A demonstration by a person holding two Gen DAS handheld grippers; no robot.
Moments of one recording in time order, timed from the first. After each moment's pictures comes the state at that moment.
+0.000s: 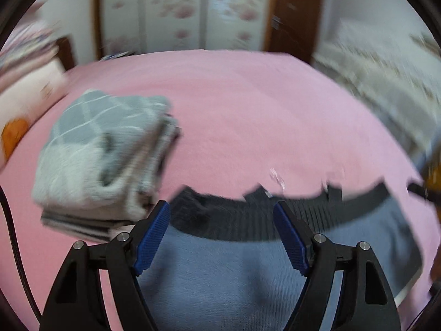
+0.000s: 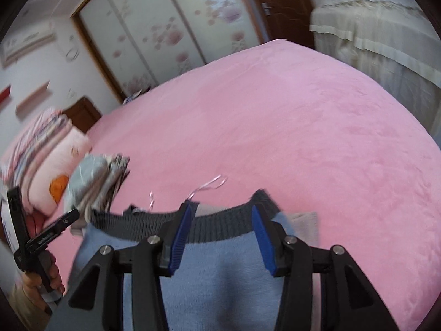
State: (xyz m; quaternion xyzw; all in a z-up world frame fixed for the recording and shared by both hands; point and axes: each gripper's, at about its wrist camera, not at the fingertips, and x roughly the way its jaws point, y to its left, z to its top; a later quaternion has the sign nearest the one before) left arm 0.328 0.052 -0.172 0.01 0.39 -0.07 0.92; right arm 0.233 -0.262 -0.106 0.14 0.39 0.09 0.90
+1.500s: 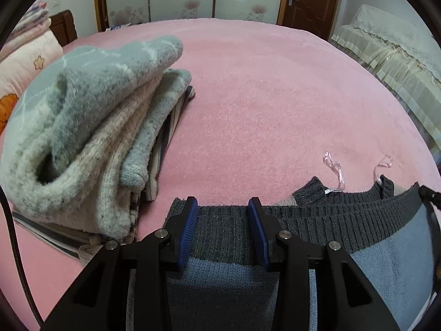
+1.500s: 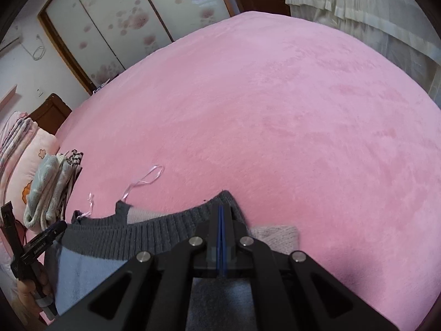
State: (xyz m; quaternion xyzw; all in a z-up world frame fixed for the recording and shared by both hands) left arm 0.378 0.088 -0.231 -0.03 0.45 -0.04 0.89; right arm 0.289 -0.307 -0.174 0.17 0.45 0.02 0.88
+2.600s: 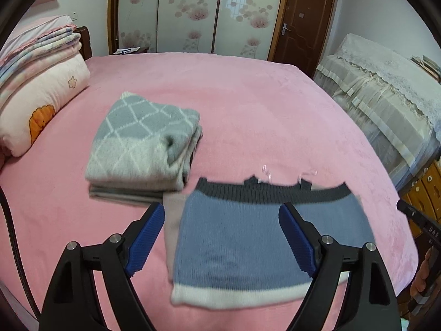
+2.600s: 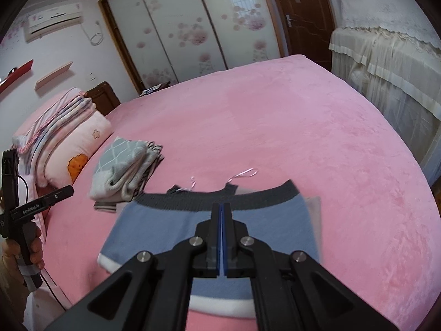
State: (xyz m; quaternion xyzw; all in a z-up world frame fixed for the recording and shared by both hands) left arm 0.204 0.120 -0.062 -0.05 0.39 -0.04 0.92; right arm 0.132 -0.221 -0.019 0.10 0.37 0.11 0.91
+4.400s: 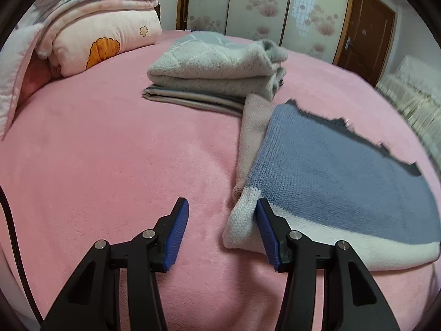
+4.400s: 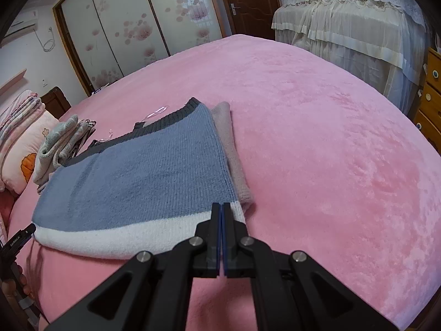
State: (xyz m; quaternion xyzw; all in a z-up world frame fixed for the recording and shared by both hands) left arm 0.148 0.169 -0.232 -0.10 0.39 0.12 0.91; right arm 0.072 -0.307 -0.164 0.12 0.40 -0.02 0.91
